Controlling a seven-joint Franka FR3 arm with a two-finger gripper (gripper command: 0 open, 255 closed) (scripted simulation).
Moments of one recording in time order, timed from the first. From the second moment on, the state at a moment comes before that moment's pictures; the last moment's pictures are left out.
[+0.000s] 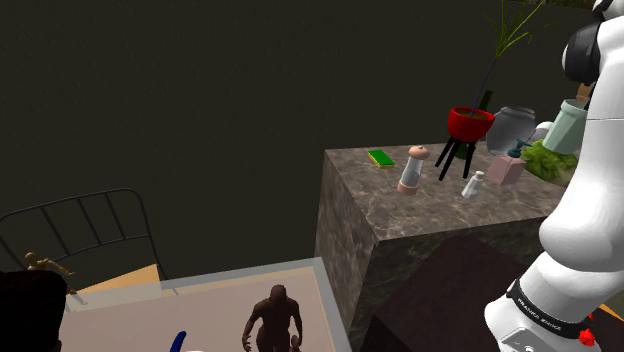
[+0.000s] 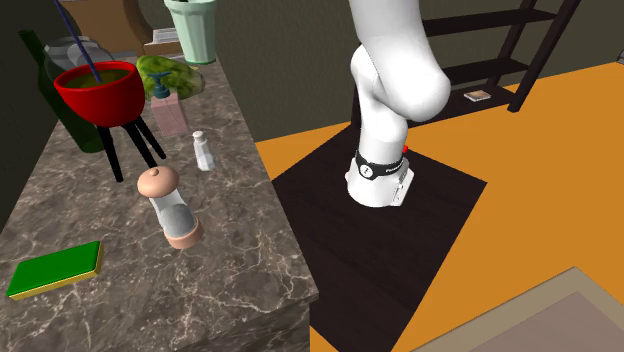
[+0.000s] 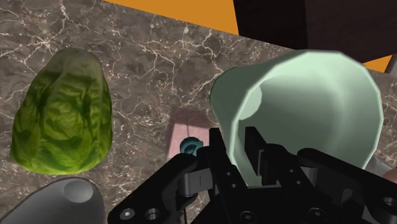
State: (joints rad) arm -0.44 0.39 -1.20 -1.40 0.40 1.45 -1.38
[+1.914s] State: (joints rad) arm -0.37 0.43 -1.18 -1.77 0.45 1.82 -1.44
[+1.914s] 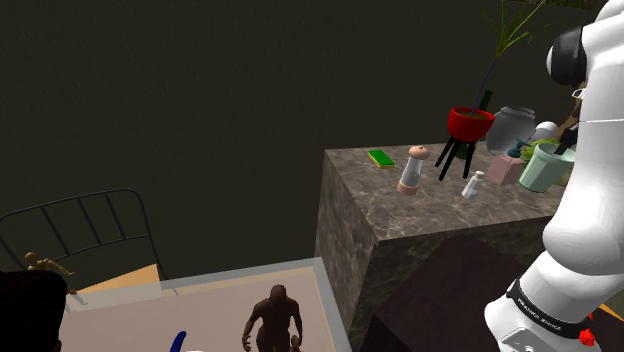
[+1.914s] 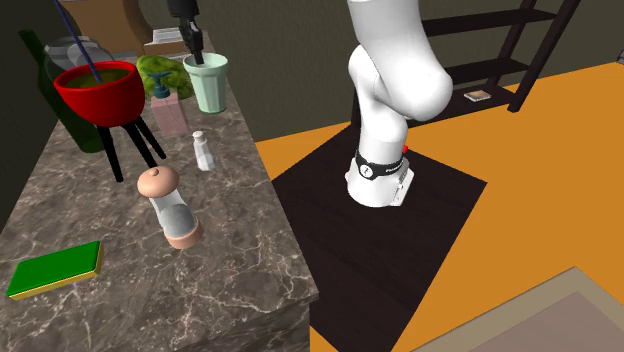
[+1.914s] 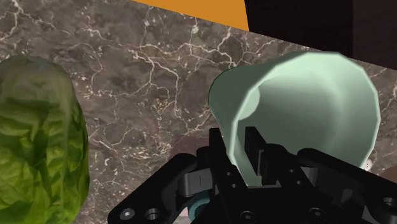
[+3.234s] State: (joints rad) arm -0.40 0.49 -1.12 -1.85 0.53 1.93 -1.49
